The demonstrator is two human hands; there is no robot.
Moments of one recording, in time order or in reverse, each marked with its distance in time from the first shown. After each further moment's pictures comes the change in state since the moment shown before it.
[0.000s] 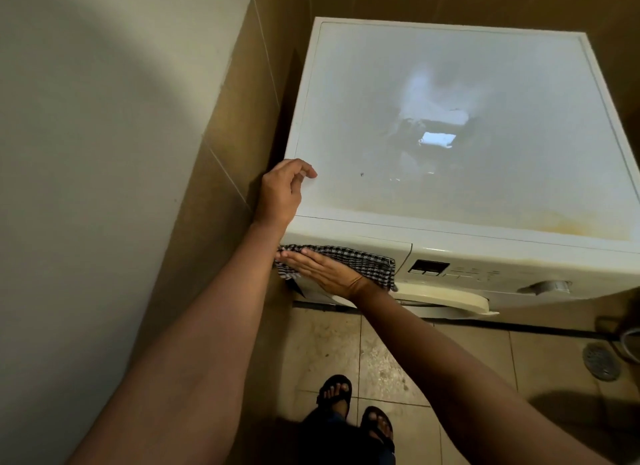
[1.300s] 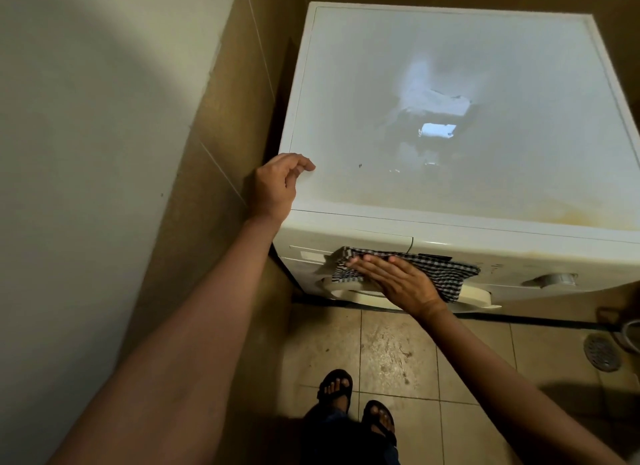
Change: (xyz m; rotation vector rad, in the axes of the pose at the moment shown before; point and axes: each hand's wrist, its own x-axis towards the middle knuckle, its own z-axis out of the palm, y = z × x) left_hand -0.003 -0.006 0.002 -0.084 -0.027 -0.032; right_hand -0.123 0.018 -0.011 0.019 -0.247 0.164
